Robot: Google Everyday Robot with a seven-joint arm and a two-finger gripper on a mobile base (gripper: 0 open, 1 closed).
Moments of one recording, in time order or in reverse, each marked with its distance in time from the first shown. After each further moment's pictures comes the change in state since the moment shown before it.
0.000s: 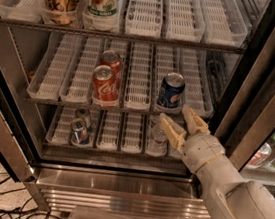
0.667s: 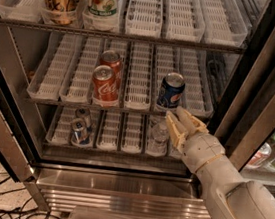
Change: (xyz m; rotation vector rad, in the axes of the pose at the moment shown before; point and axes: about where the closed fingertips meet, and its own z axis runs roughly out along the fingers) arm 0.000 0.000 0.000 0.000 0.000 0.000
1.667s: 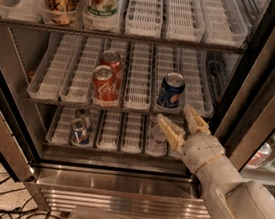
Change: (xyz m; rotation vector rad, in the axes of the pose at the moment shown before) arm 0.000 0.000 0.000 0.001 0.000 0.000
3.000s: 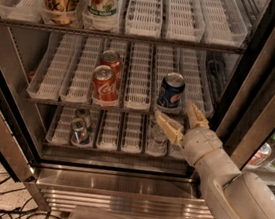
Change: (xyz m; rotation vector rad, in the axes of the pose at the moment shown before) arm 0.006 -0.009 0.016 0.008 0.006 0.002
